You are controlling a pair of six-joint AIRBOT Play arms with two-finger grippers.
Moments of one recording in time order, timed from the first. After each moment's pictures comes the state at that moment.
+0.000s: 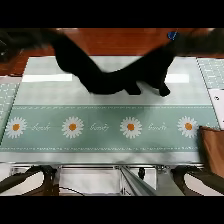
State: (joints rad) left arm 0.12 -1.23 1.46 0.35 -1.08 -1.01; right arm -0.01 -1.19 1.61 -0.89 1.17 1.35
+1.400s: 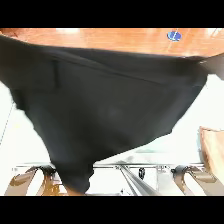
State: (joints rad) left arm 0.28 -0.66 1.11 0.83 -0.87 -1.25; right arm -0.06 -0.81 1.33 -1.06 1.27 1.38
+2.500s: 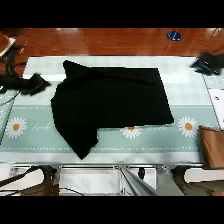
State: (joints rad) left arm 0.34 -1.29 1.05 0.93 -1.13 -1.31; right arm -0.44 -1.56 1.58 -1.06 1.29 1.41
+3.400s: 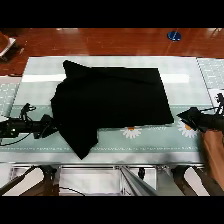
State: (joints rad) left arm 0.49 -1.14 0.47 0.85 -1.14 -1.25; right arm -0.58 -0.89 0.53 -0.87 1.14 1.31
